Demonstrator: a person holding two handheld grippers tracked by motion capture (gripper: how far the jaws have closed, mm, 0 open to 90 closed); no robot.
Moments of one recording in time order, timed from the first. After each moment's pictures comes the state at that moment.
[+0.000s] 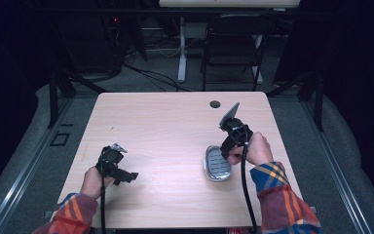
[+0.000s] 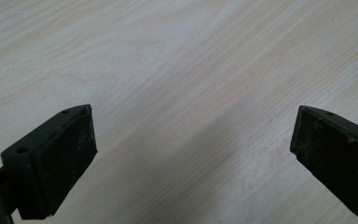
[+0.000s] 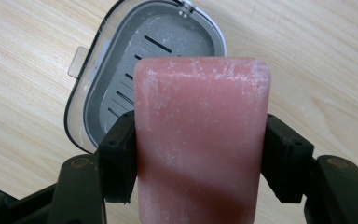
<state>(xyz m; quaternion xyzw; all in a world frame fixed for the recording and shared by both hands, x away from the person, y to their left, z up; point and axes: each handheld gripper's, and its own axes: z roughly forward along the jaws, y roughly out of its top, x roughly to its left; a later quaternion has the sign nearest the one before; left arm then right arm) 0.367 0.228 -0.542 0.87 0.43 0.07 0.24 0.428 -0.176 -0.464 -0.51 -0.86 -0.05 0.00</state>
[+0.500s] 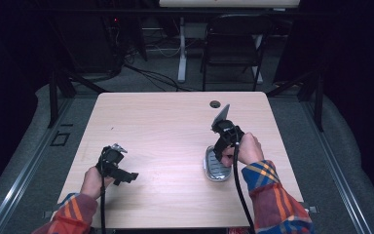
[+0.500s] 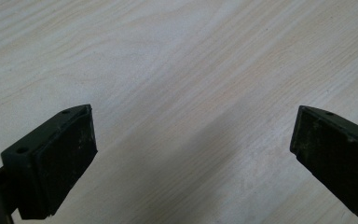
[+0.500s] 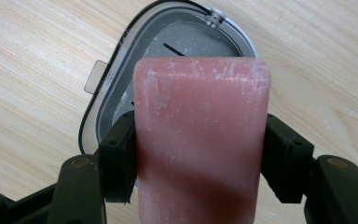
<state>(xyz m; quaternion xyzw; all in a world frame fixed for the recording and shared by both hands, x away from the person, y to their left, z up) 0.368 0.228 -0.543 0.87 0.43 0.07 0.24 0.433 -0.154 -0.475 -0.51 -0.86 -0.04 0.01</state>
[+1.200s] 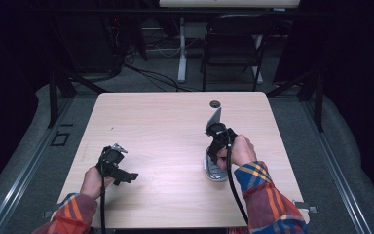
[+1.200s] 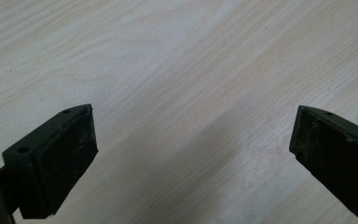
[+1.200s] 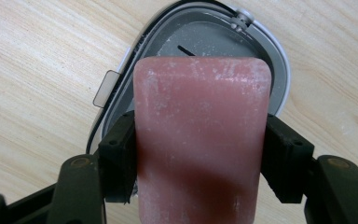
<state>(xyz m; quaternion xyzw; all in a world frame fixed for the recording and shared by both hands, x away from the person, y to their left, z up) 0.367 0.227 -0.542 0.87 0.43 0.07 0.24 0.434 -0.135 -0.488 -0.51 -0.86 -0.01 0.01</state>
